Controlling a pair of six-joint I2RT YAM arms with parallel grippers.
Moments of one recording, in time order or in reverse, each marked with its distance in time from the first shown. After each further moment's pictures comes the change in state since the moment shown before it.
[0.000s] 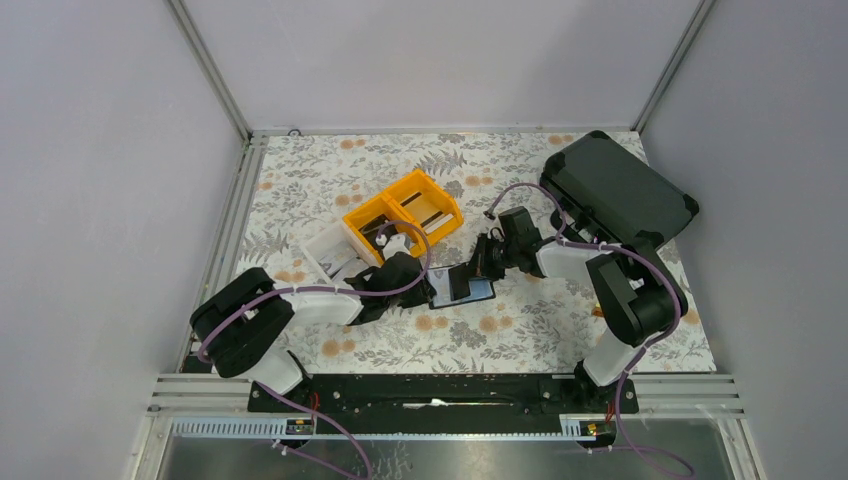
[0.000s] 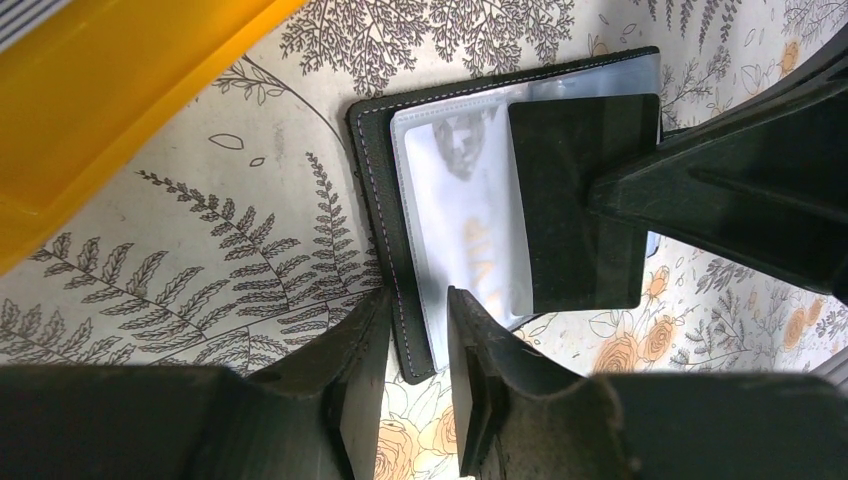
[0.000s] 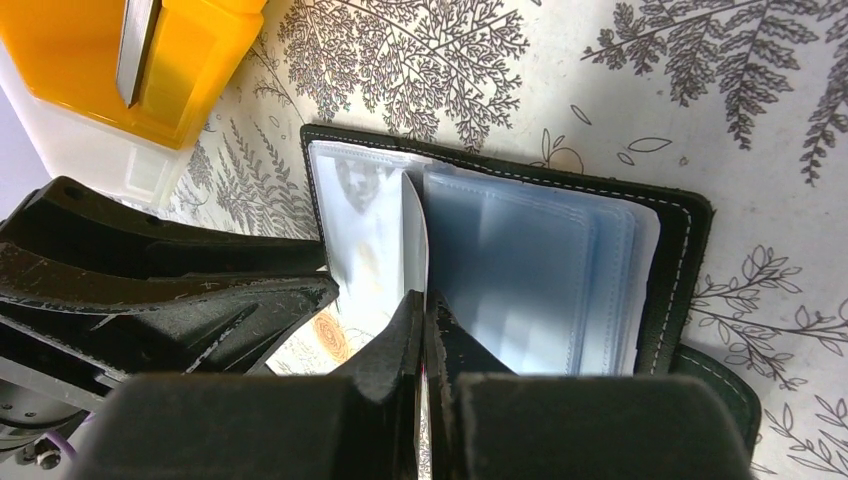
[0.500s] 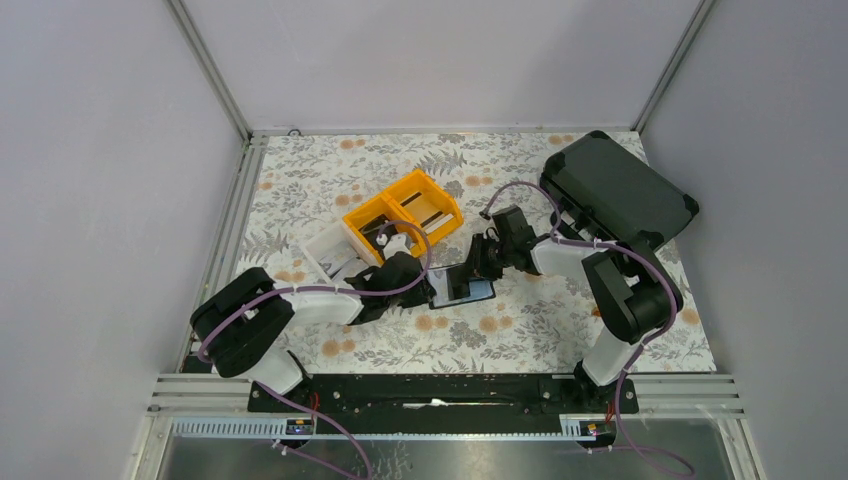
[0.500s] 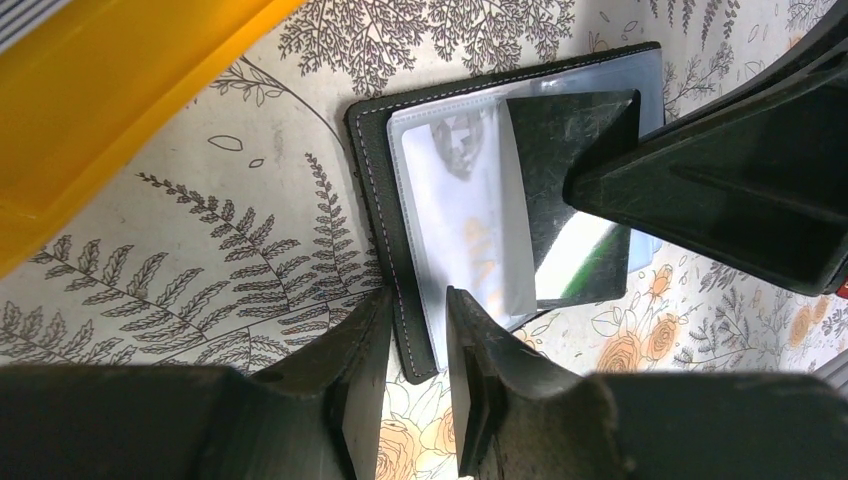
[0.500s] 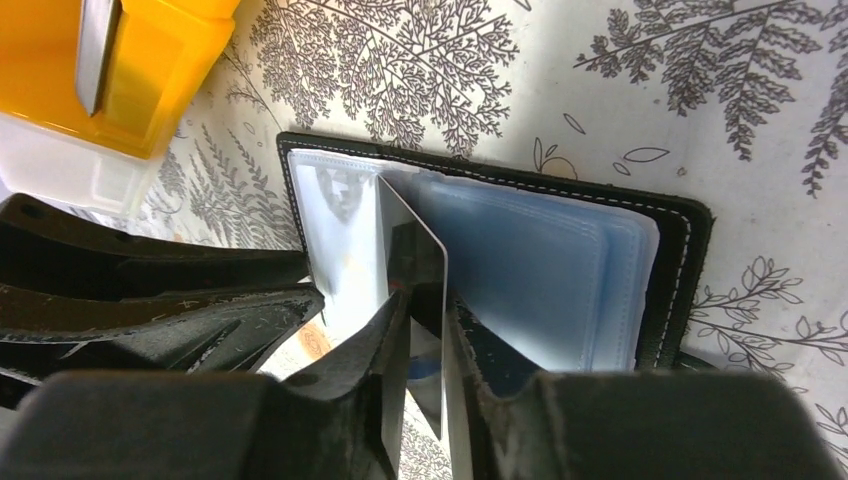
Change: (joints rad) left arm 0.001 0.000 0.004 -0.006 0.001 0.010; right arm 0.021 0.027 0.032 -0.032 0.035 -0.003
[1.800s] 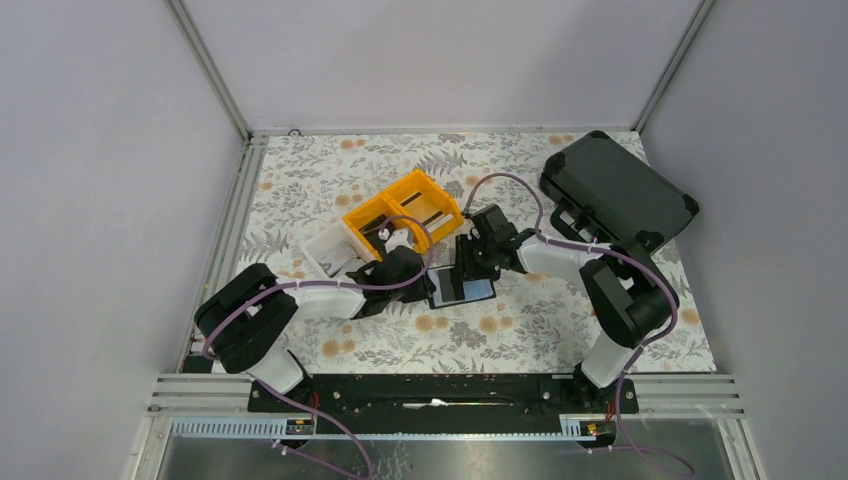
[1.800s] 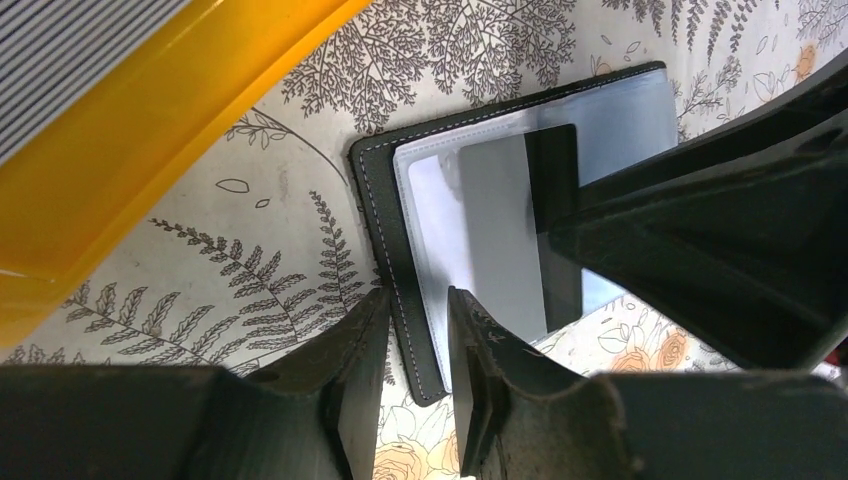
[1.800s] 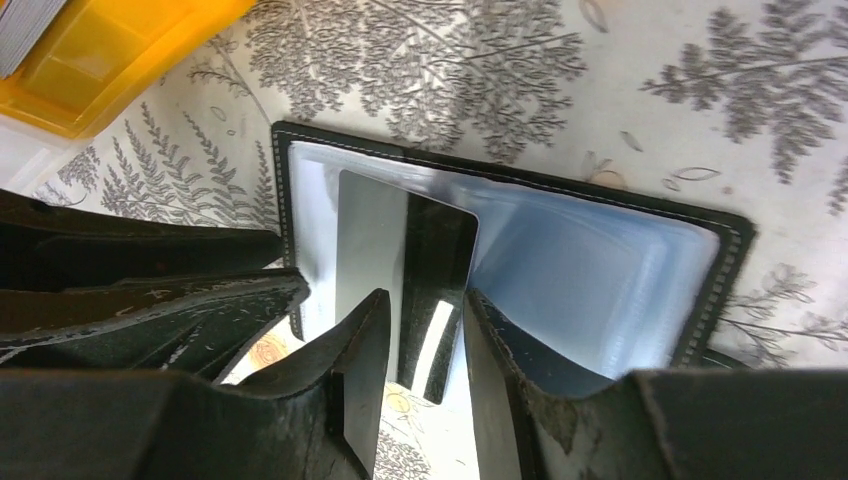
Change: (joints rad) left arm 0.029 0.023 0.040 -0.026 0.009 0.052; right arm 0.117 -0.014 0.111 -0.179 0.215 -0.142
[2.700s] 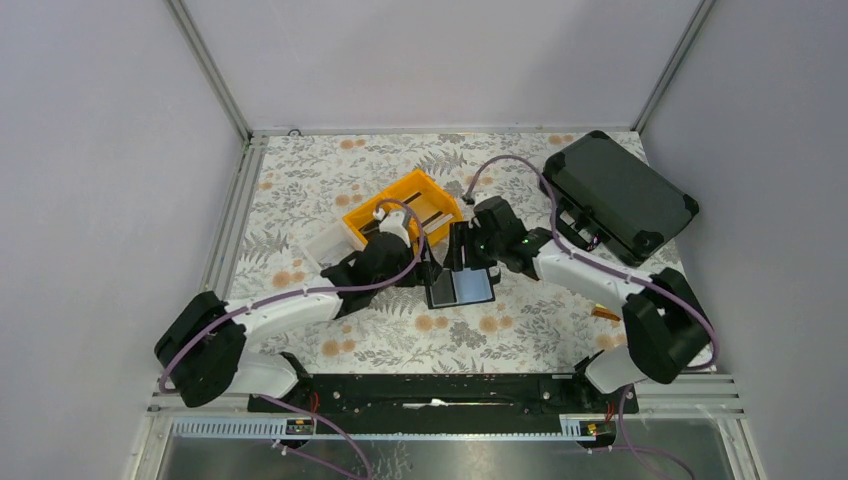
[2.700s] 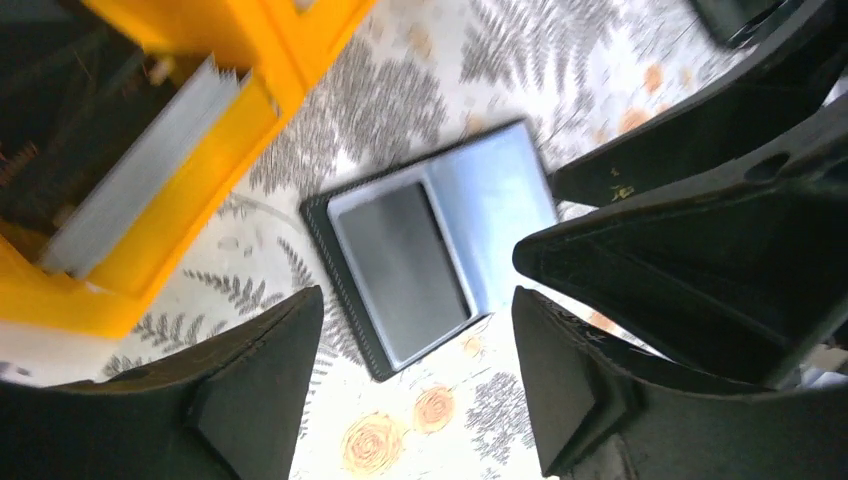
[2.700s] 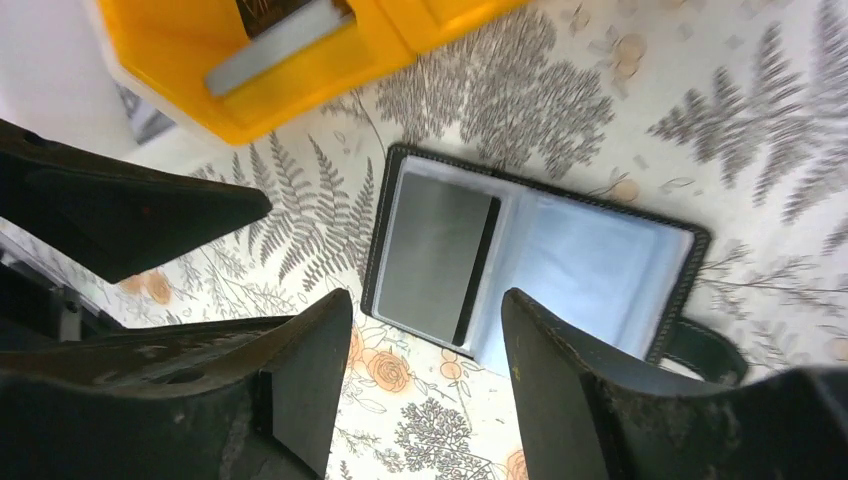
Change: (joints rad) left arm 0.016 -0.209 0.008 -0.061 0.012 0.164; right arm 0.079 -0.171 0.031 -0.056 0.116 0.000
